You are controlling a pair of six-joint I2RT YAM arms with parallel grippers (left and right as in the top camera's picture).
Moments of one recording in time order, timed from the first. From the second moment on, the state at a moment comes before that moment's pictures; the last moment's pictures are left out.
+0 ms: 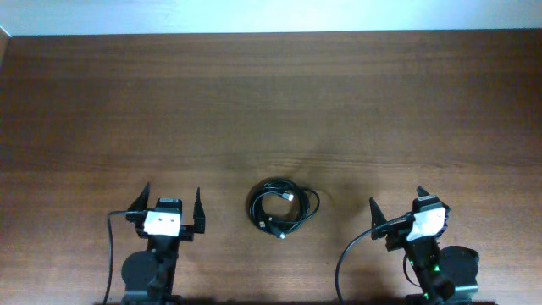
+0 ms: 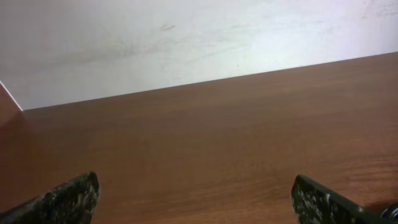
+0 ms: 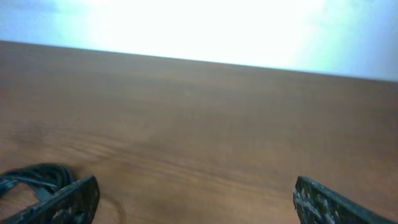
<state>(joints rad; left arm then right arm) -0.02 0.01 0.03 -0.12 0.01 0.16 0.07 0.01 0.12 -0.31 -0.17 -0.04</state>
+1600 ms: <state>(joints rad) -0.02 0.83 0.92 -0.77 0.29 0.05 0.79 1.62 0.92 -0.61 0.09 1.45</state>
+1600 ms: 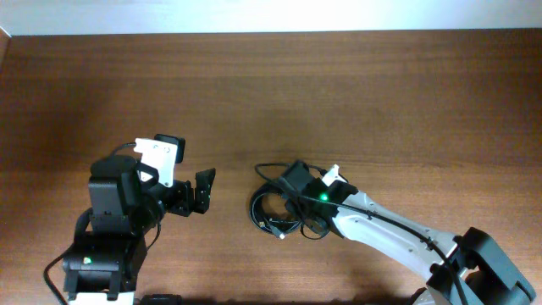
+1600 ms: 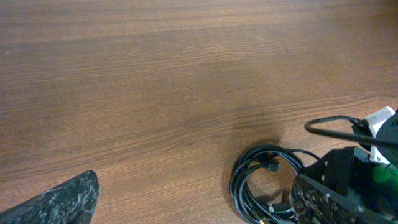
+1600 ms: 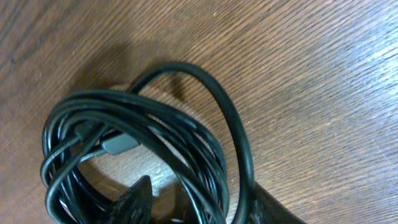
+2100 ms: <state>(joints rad) -0.02 0.83 0.92 -0.82 0.31 0.06 0.79 1.62 1.49 -1.16 0.20 0.59</state>
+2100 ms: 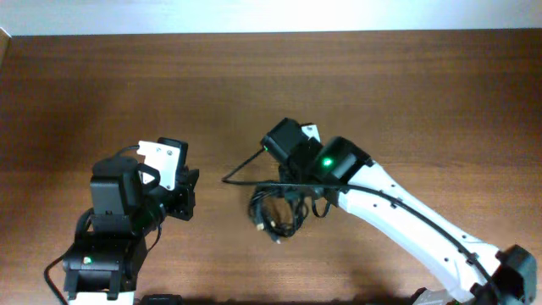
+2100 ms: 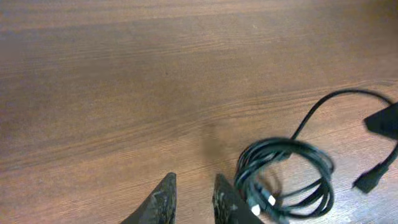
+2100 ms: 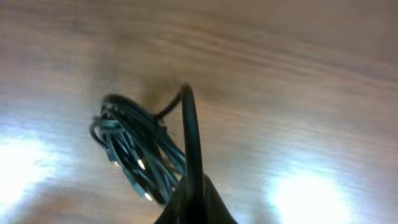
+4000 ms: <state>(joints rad) -0.39 1.62 0.93 -0.22 0.41 0.25 1.05 1.27 1.56 -1.40 0.28 0.53</state>
